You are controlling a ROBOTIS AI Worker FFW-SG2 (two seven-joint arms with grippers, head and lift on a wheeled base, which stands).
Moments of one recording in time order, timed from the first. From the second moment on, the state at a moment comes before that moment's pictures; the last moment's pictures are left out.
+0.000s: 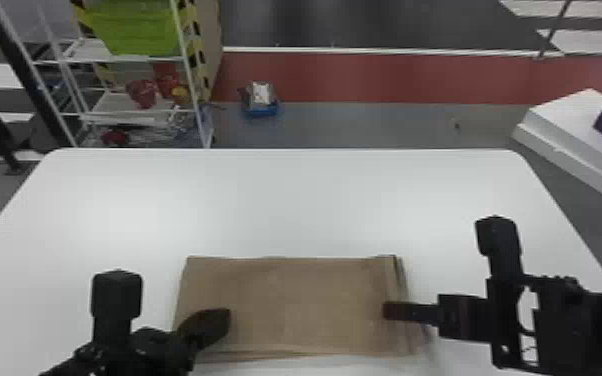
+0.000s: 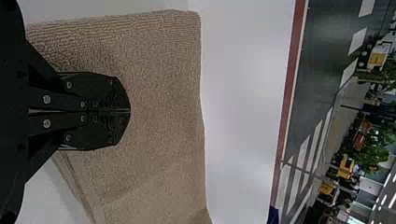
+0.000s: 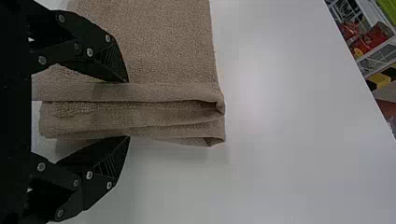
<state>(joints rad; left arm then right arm) 0.49 0.00 0.06 -2.28 -0.05 0.89 -0.55 0.06 -0.14 -0.18 -2.06 -0.77 1.56 -0.09</state>
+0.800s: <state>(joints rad) 0.48 0.00 0.06 -2.28 -0.06 0.93 -0.55 0.05 -0.13 -0.23 -2.17 -0.87 1.56 -0.08</state>
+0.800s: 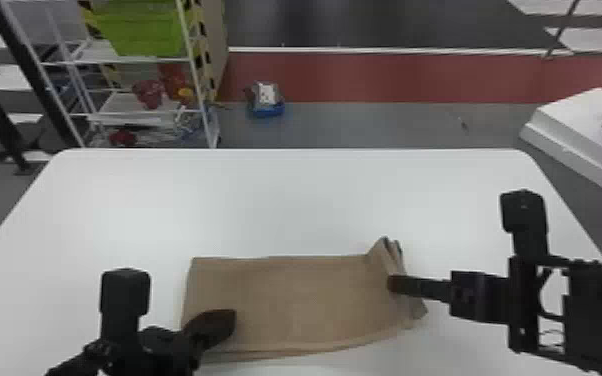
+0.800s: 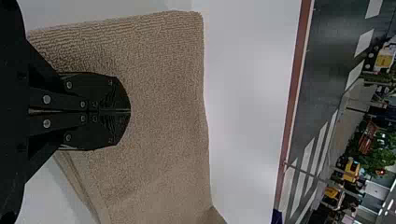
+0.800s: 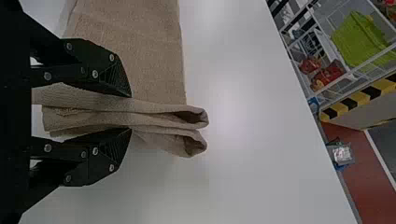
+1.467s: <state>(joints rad) 0.44 0.00 0.05 -2.28 -0.08 0.99 -0.55 -0.06 -0.01 -0.09 -2.21 -0.85 1.56 -0.13</state>
